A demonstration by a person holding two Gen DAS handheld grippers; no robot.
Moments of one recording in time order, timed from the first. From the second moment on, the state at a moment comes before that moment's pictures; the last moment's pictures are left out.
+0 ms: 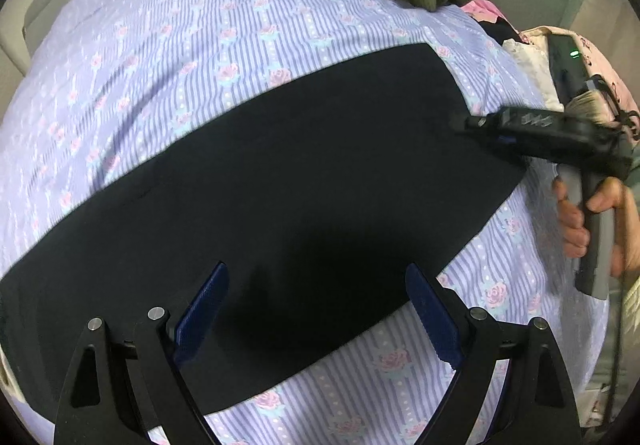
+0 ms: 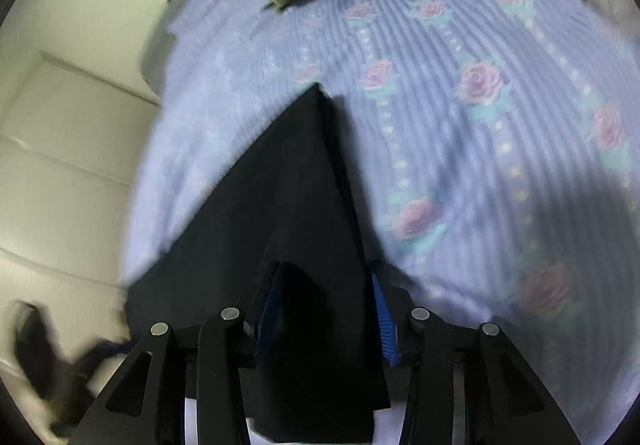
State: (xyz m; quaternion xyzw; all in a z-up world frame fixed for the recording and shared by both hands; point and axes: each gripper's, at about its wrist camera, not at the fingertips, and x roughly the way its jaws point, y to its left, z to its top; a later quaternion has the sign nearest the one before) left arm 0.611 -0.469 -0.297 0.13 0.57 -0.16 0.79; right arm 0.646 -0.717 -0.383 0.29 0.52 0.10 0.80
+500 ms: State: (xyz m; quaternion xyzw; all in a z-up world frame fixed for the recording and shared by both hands) left arm 0.611 -0.473 -0.281 0.13 0.56 -0.17 0.80; right arm 0.627 -0.752 -0.344 0.33 0.48 -0.07 0.81
